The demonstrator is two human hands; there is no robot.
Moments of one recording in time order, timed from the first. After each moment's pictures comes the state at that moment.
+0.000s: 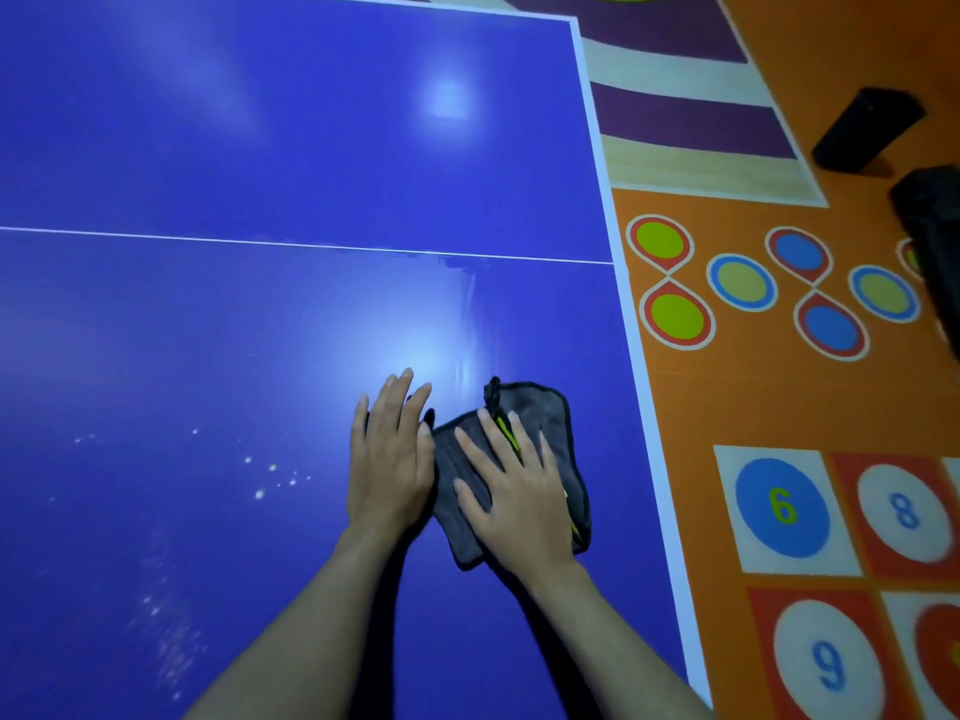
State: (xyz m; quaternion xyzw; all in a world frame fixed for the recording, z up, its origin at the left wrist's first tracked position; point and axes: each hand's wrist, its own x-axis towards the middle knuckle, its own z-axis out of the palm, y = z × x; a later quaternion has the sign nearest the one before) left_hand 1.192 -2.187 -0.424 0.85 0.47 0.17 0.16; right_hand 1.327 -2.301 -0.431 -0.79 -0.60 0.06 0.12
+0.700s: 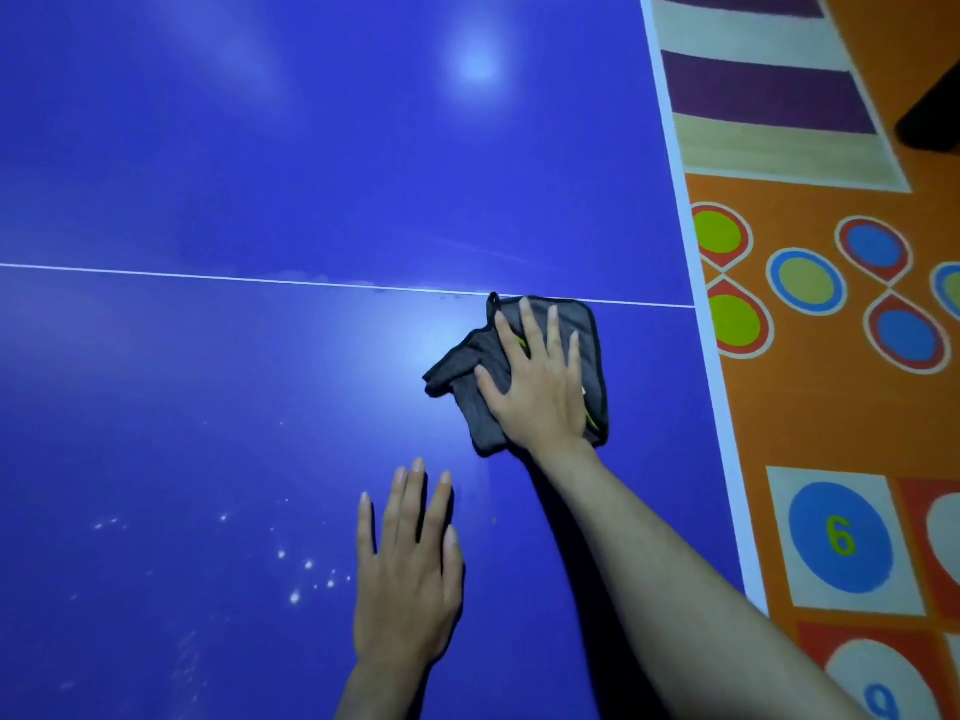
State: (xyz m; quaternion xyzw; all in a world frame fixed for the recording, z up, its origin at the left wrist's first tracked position) left_hand 1.160 -2.181 -0.436 0.86 0.51 0.06 0.08; right_hand 1.391 -2.079 -0.433 -0.82 -0.57 0.02 0.09
